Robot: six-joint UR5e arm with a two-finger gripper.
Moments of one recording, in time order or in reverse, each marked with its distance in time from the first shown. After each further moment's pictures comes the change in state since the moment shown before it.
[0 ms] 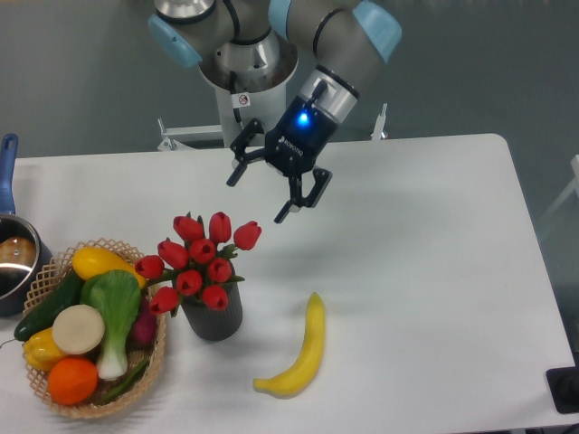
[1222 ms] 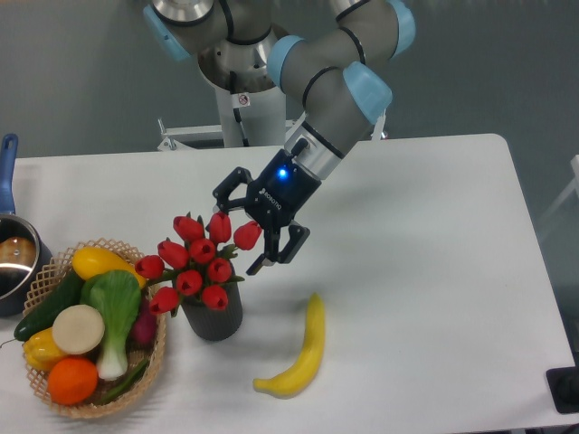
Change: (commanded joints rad) arm -0.124 -0.179 0.132 0.090 0.009 -0.006
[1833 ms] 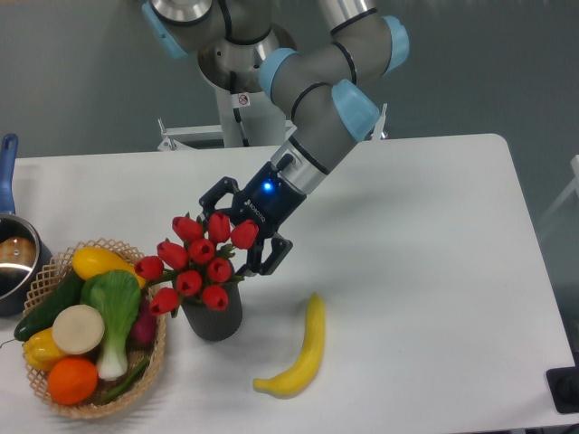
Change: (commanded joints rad) arm -0.038 -0.025 0.008 0.000 0.002 0.000
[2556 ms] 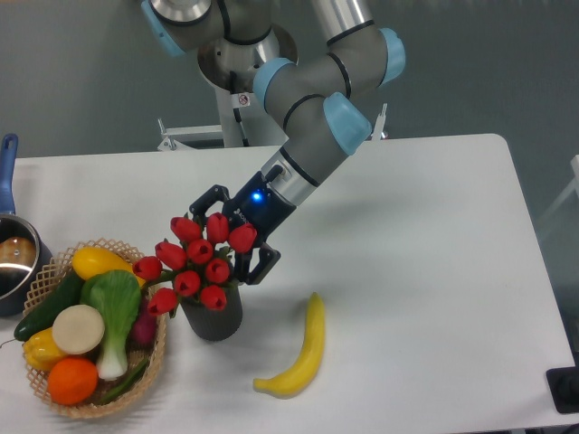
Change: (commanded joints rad) arm -0.028 -0.026 0.026 0.002 -0.002 0.005
